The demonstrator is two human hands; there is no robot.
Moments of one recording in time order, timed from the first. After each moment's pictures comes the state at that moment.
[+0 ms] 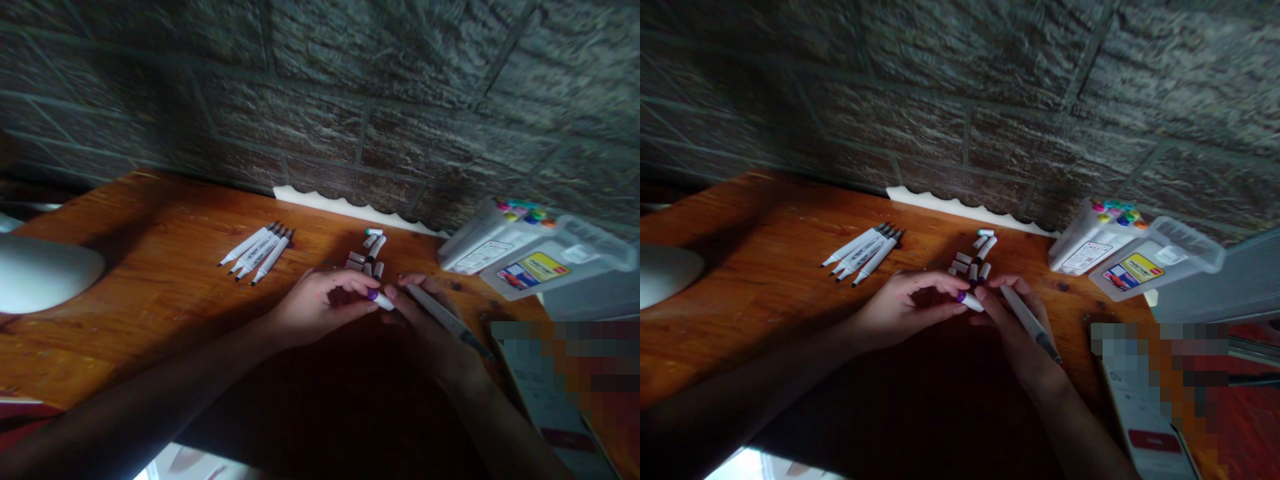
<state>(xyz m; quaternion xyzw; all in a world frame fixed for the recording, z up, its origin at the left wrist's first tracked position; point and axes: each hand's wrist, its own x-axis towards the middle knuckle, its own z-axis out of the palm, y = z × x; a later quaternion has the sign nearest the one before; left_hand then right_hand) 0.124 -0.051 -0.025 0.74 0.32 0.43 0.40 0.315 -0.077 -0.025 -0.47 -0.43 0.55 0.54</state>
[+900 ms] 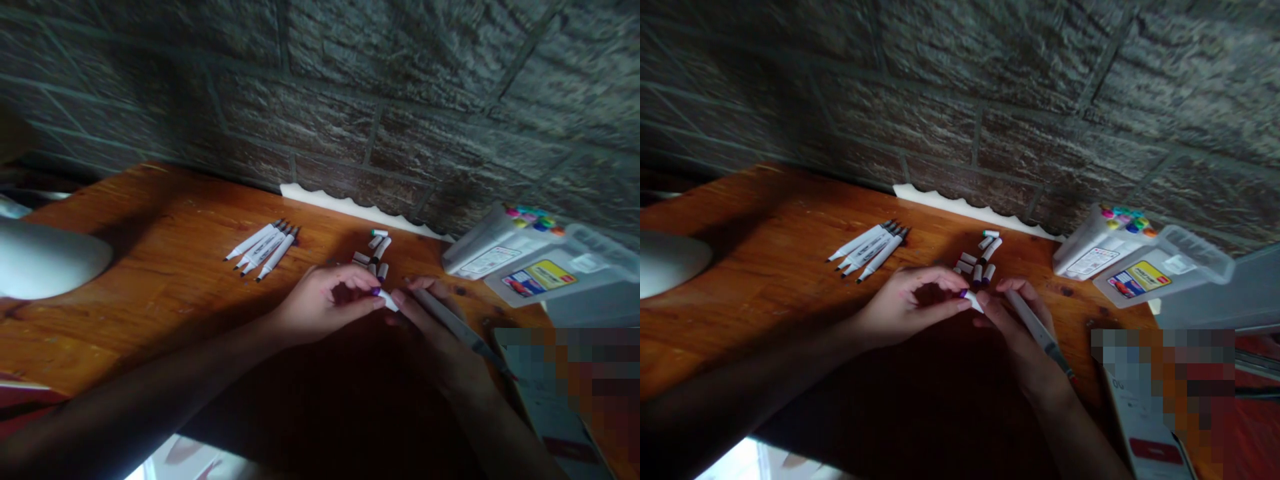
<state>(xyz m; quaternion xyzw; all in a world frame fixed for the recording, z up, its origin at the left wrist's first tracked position) 0.127 -0.054 -0.021 0.71 0.32 0.46 0.42 0.313 -0.080 -0.016 -0.49 -0.39 0.56 0.55</state>
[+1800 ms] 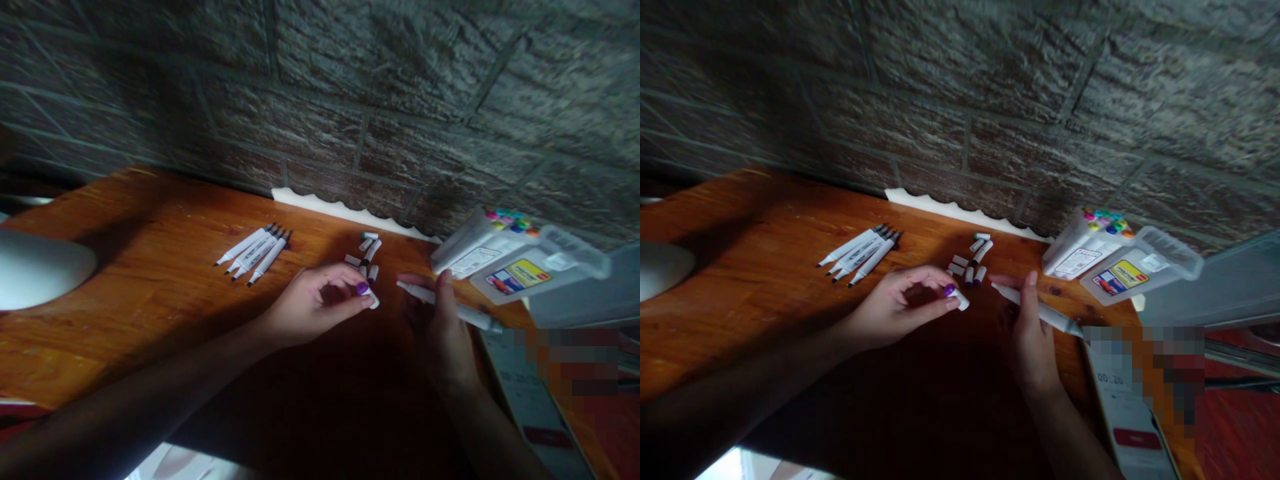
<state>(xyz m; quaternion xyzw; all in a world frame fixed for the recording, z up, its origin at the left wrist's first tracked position) 0.127 -0.056 -0.014 0.67 0.36 0.46 0.46 0.321 -0.076 -0.012 -0.53 -0.35 0.52 0.57</state>
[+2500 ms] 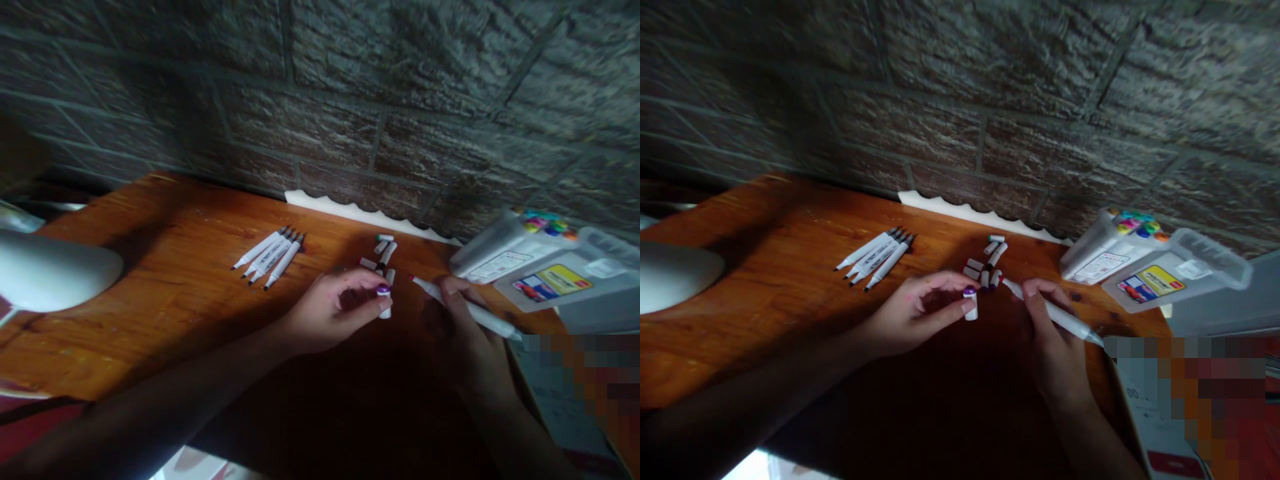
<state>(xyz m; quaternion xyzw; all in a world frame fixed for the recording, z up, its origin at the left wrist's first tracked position) 0.125 -0.056 -0.016 0.66 0.33 0.45 0.49 0.322 -0.077 -0.009 -0.53 -0.41 0.48 0.57</state>
